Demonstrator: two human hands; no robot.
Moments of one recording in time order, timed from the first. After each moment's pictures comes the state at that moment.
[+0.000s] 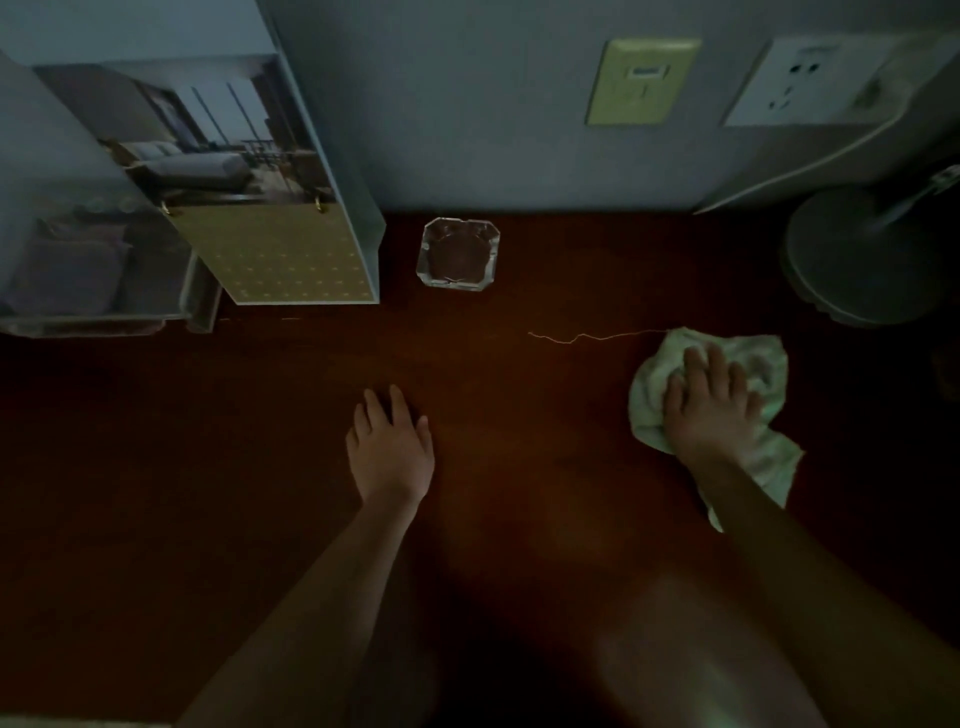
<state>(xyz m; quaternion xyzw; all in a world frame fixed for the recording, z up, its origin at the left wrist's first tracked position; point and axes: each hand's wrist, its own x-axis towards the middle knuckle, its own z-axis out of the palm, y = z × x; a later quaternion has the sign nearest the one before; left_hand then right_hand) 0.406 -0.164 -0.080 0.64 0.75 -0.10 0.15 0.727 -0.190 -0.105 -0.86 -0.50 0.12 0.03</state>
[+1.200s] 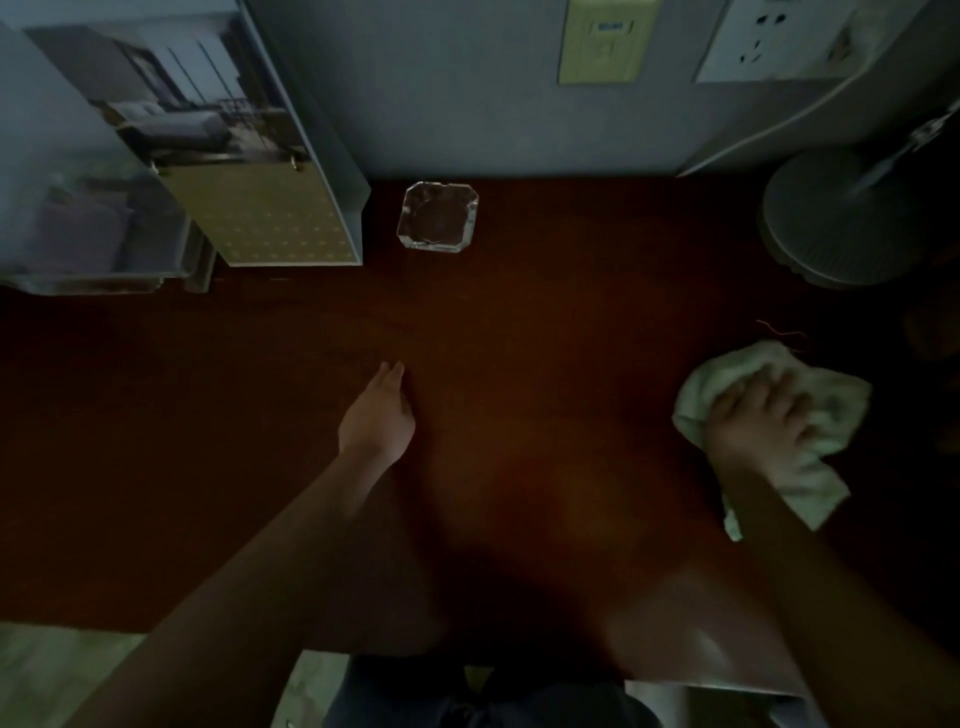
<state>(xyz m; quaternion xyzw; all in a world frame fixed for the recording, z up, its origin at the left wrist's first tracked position) 0.419 -0.183 -0.062 0.64 0.72 -0.04 0.26 0.779 -0.255 -0.105 -0.92 -0.37 0.11 0.03</state>
